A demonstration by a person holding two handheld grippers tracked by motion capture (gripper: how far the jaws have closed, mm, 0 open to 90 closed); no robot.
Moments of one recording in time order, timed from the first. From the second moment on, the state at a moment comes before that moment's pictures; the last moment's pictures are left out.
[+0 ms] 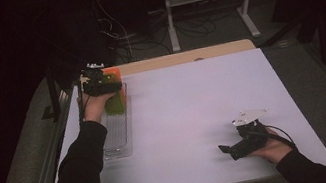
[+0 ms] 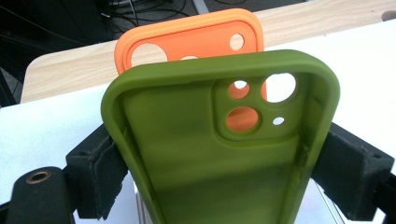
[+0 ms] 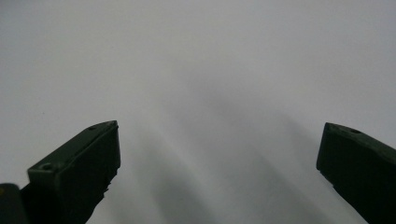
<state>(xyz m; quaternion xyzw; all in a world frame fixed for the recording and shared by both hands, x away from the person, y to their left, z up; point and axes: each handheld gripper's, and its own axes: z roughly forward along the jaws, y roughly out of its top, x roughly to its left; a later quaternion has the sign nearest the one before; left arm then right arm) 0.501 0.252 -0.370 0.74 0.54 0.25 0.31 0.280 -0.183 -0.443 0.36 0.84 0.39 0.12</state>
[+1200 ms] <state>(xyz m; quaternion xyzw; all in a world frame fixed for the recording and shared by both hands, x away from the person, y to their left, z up) 0.480 0.269 -0.345 0.75 0.50 0.21 0.37 0.280 -0.182 -0.443 0.36 0.84 0.39 0.12</state>
